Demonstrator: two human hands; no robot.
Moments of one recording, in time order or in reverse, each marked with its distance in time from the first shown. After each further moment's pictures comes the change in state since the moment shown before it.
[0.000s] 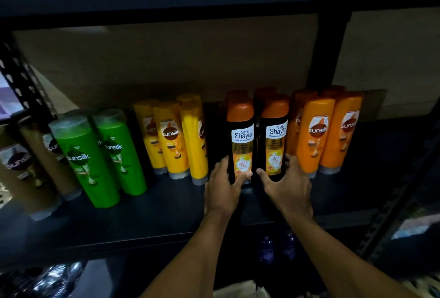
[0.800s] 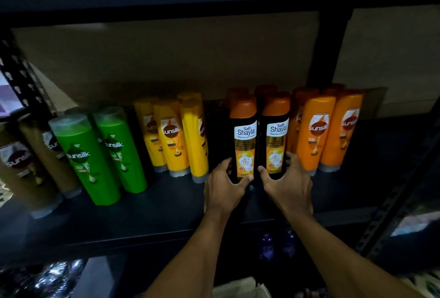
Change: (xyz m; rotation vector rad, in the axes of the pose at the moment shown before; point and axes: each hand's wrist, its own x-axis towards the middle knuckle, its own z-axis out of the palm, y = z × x) left_hand 0.004 -0.007 0.002 0.044 -0.005 -0.051; right_hand -0.001 -0.002 -0.001 -0.009 0.017 0.002
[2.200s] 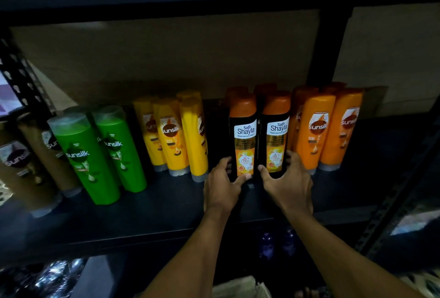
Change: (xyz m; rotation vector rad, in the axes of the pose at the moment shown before) left_hand 0.000 0.003 -0.001 -0.017 -0.006 -0.037; right_hand 0.001 0.005 0.002 -0.005 0.012 -0.013
